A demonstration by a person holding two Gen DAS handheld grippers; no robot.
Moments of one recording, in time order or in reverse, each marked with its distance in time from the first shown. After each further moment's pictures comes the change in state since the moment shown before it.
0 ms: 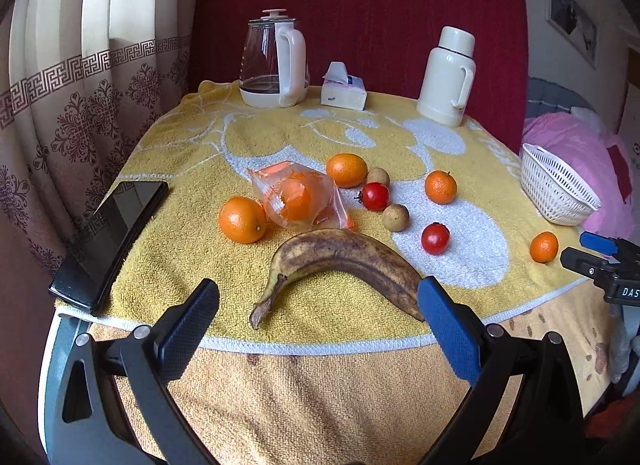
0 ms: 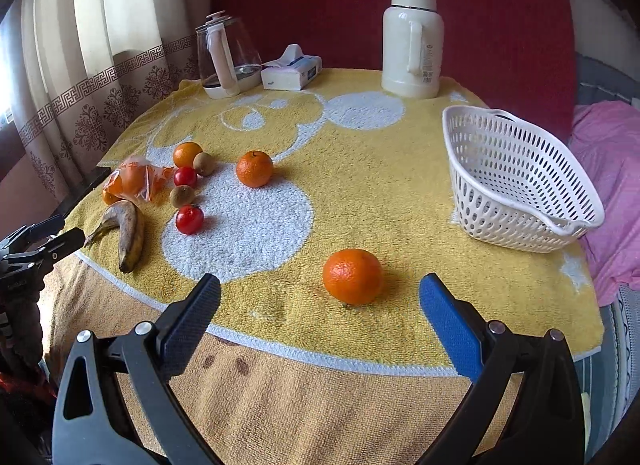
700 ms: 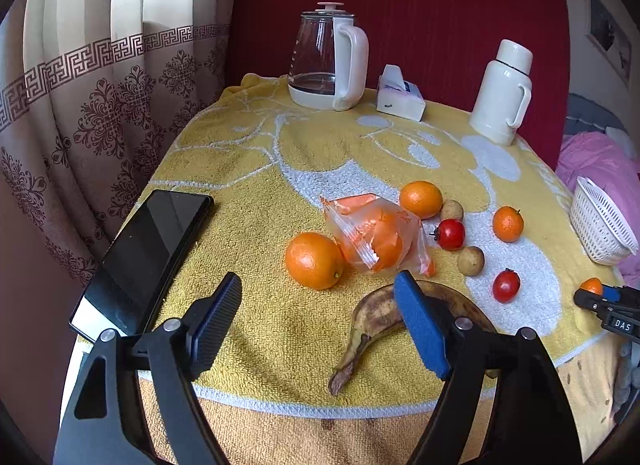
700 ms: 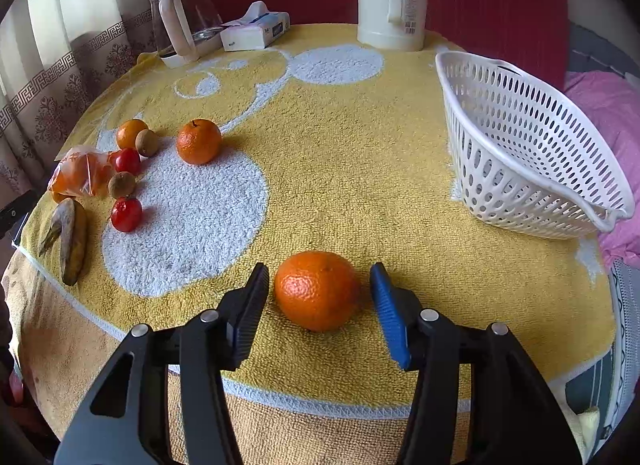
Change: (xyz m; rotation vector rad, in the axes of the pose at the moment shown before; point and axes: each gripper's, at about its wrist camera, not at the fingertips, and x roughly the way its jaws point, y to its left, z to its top) left arm 0.035 0.049 0.033 -0.069 0.041 0.110; right arm 0.054 -0.012 0.007 0.046 0.140 -0.061
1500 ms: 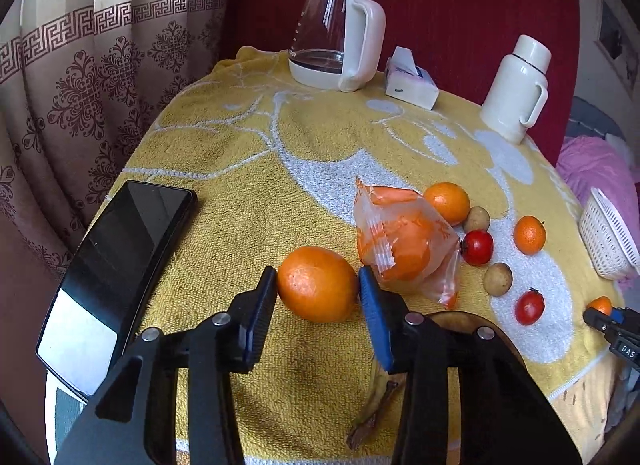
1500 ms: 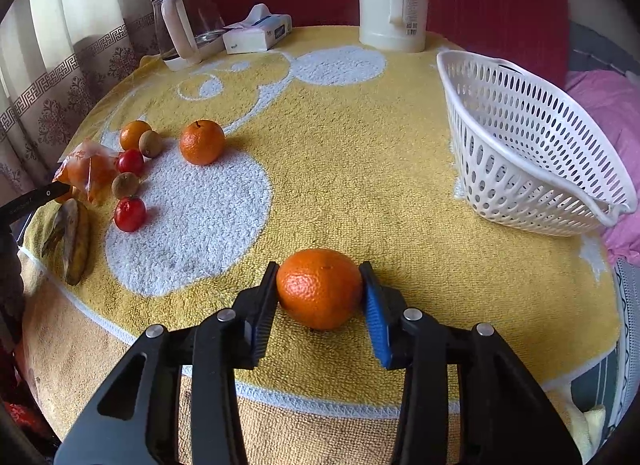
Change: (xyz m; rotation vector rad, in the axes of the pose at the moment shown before) left arm 0.035 0.017 0.012 -0.060 0.056 -0.060; right arm 0.000 0.001 -0.002 0.001 -0.014 0.016
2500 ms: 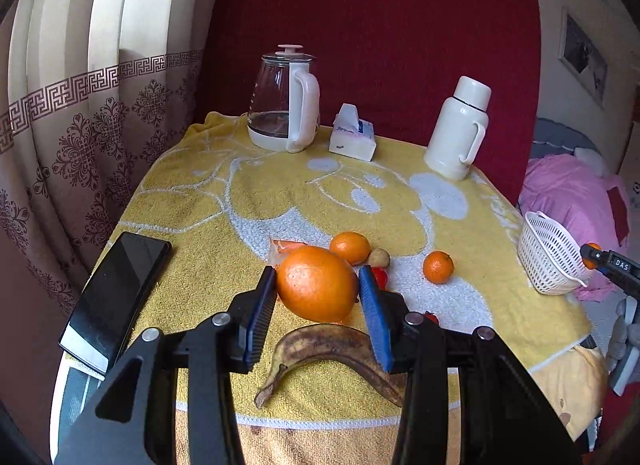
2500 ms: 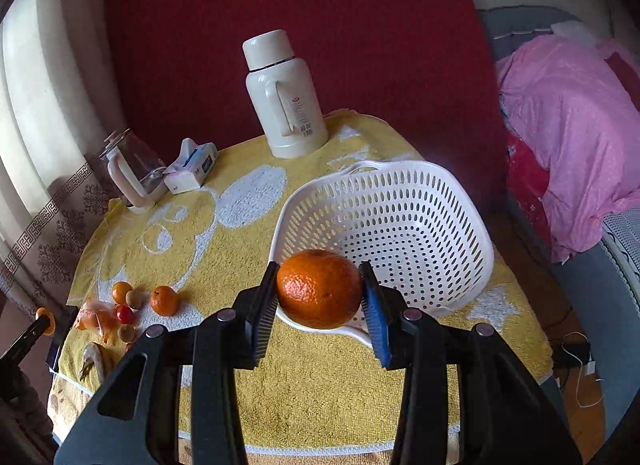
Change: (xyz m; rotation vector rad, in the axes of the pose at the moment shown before) left arm -0.079 -0.061 0.010 0.051 -0.146 -0.079; right arm -0.086 -0.121 0.046 0.313 -0.262 -0.032
